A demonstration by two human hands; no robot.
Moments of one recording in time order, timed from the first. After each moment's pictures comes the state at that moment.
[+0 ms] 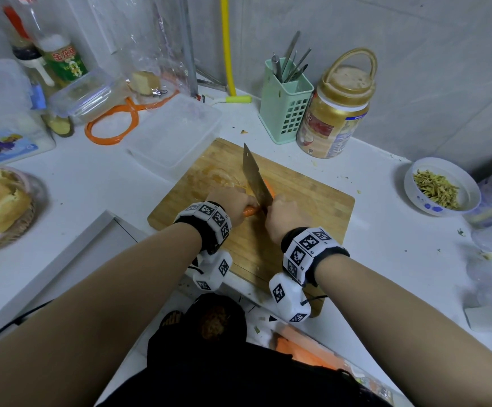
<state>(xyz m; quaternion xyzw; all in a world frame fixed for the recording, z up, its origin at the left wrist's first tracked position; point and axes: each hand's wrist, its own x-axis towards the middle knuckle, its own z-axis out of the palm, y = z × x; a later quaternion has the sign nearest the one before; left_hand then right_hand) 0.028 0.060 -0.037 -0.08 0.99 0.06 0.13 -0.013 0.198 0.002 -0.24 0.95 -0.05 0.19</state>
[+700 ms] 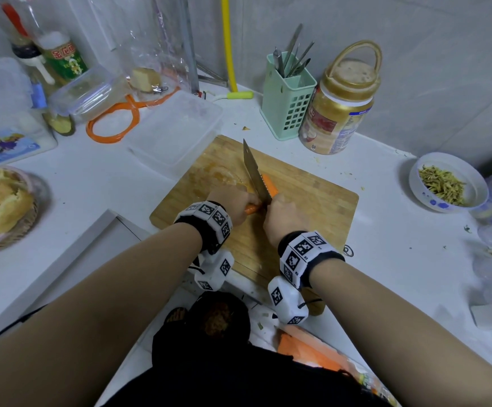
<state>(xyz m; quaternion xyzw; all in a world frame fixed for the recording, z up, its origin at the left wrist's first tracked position) 0.027 0.057 -0.042 -0.09 0.99 0.08 0.12 -0.008 0.195 -0.008 -0.25 0.95 -0.06 0.18</state>
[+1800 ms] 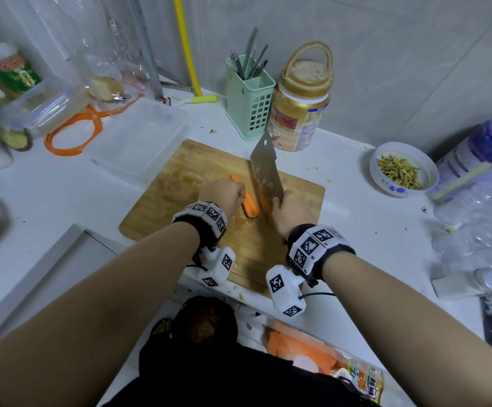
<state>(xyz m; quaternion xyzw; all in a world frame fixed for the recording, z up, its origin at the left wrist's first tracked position) -0.010 0.088 -0.046 -0.13 0.98 0.12 0.03 -0.043 0.252 -0.004 -0.15 0.95 -0.21 0.18</state>
